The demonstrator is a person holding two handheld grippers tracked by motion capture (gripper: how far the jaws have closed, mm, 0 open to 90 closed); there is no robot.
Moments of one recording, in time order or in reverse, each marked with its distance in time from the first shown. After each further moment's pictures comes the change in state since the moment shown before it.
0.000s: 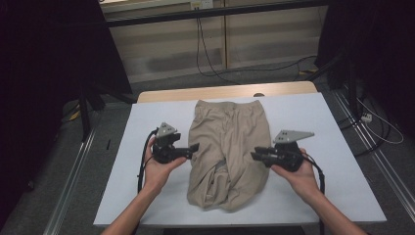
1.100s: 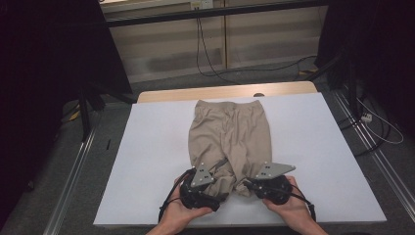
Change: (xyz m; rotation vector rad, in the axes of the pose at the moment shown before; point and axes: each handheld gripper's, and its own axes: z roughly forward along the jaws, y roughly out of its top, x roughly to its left) left arm -0.097 -0.050 0.014 0.214 -0.216 0.230; right arm 0.056 -0.037 0.007 0.115 -0.052 -0.115
